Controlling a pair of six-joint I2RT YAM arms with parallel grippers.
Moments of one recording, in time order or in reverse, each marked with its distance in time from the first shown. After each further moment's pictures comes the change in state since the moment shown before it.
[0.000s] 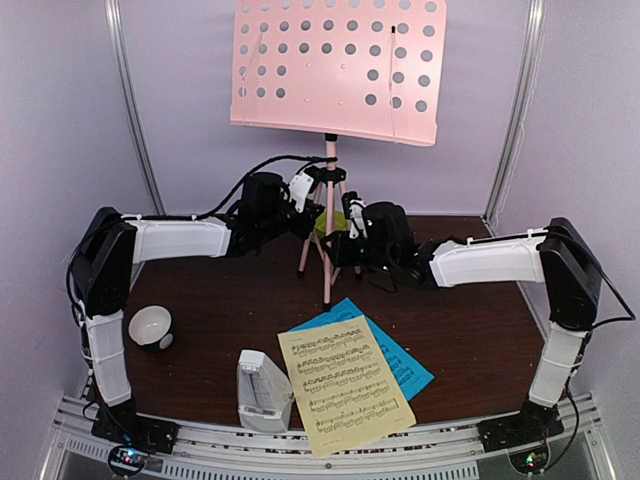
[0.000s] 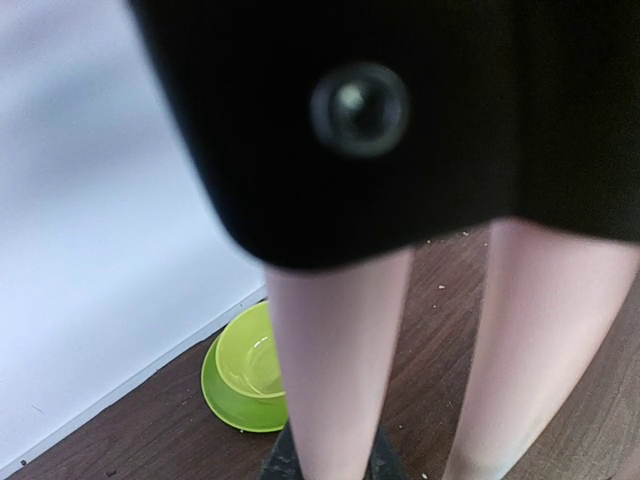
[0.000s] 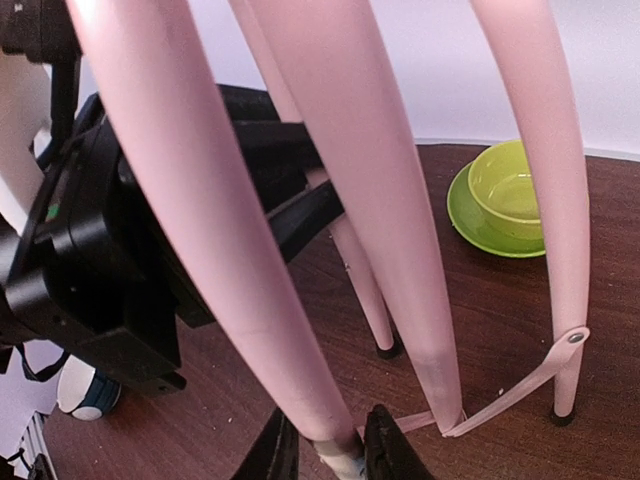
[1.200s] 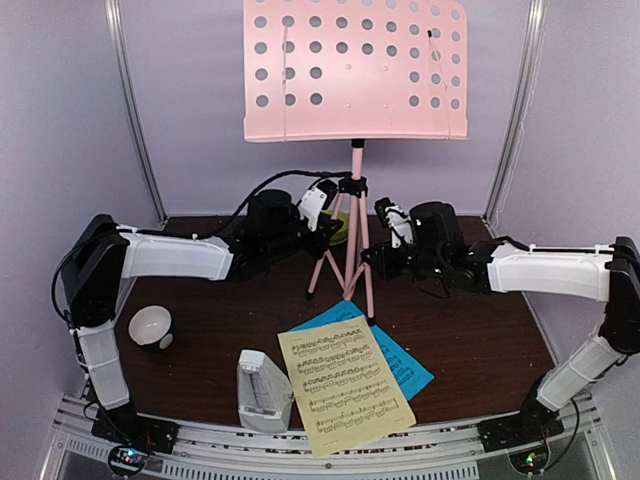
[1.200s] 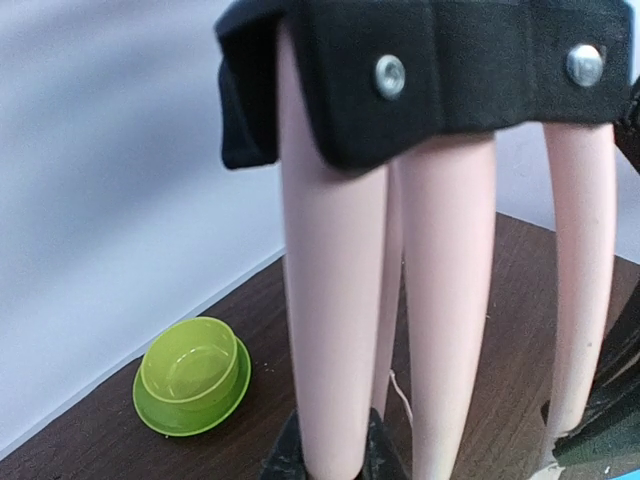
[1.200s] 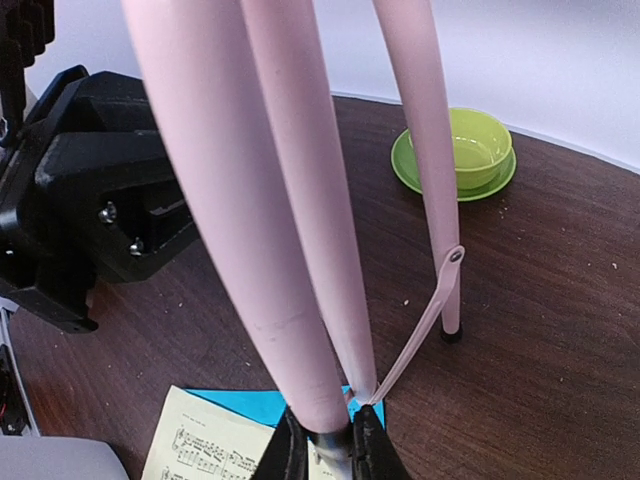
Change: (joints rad) left arm -0.120 -0.084 -0.159 0.142 -0.018 -0.026; right arm -0.089 -0.328 -0.225 -0.226 -0.088 -0.188
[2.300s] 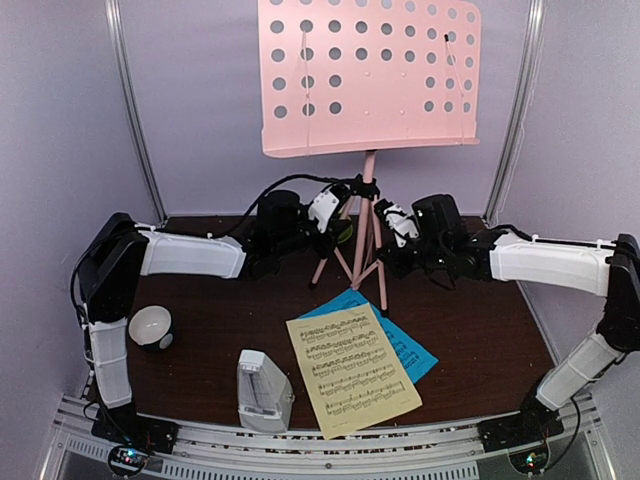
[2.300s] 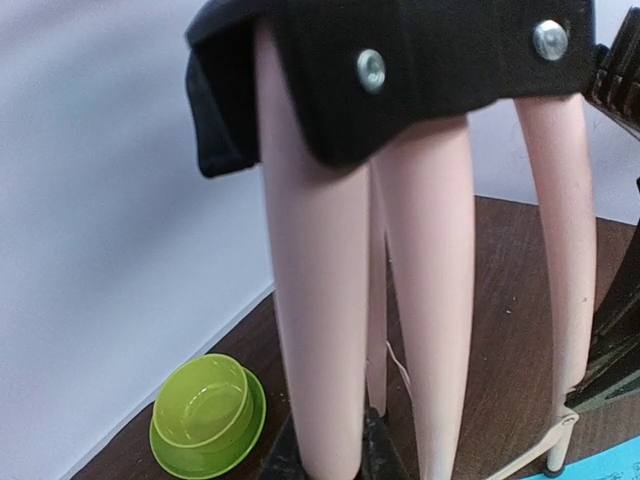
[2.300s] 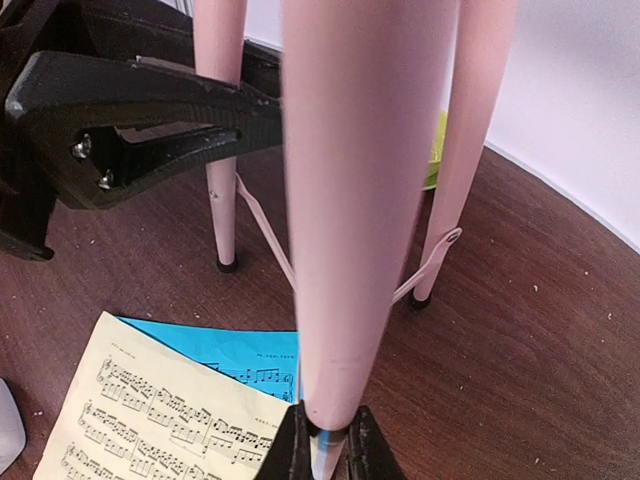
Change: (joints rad) left arm 0.005 0.098 0.079 0.048 0.039 0.153; right arm -0.061 0.006 0.062 -0.164 0.048 -0.308
